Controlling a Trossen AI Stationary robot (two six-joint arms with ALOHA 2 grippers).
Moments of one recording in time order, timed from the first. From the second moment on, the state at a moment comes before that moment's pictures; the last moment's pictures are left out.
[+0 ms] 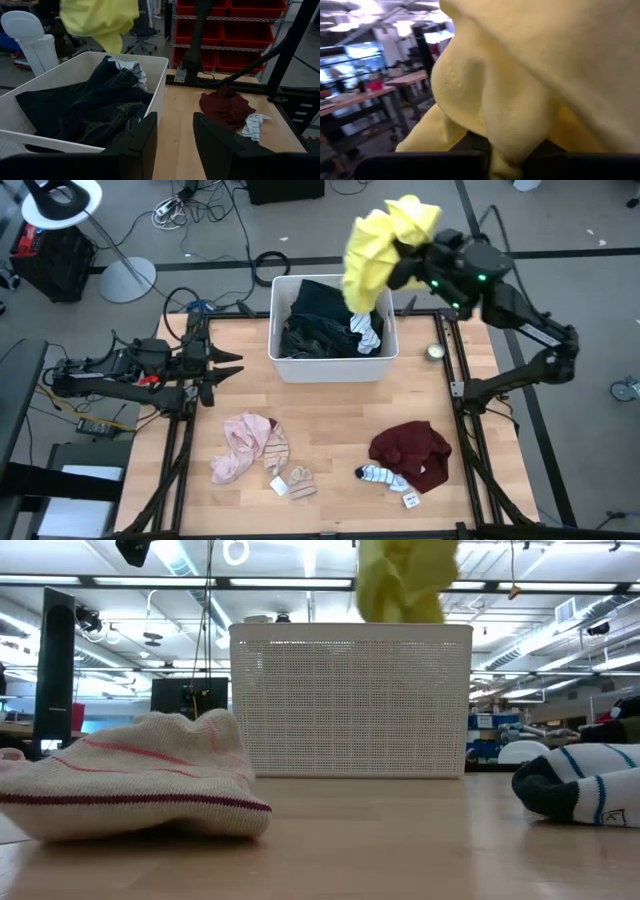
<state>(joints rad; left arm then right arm) -0.06 0.53 0.80 -0.44 -0.24 -0.08 -0.27 1.24 1.66 -0.31 0.65 0.17</state>
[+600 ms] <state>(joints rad) -0.06 0.53 0.80 -0.44 -0.24 -0.09 -0.30 1.63 1.93 -0.36 0.46 0.14</state>
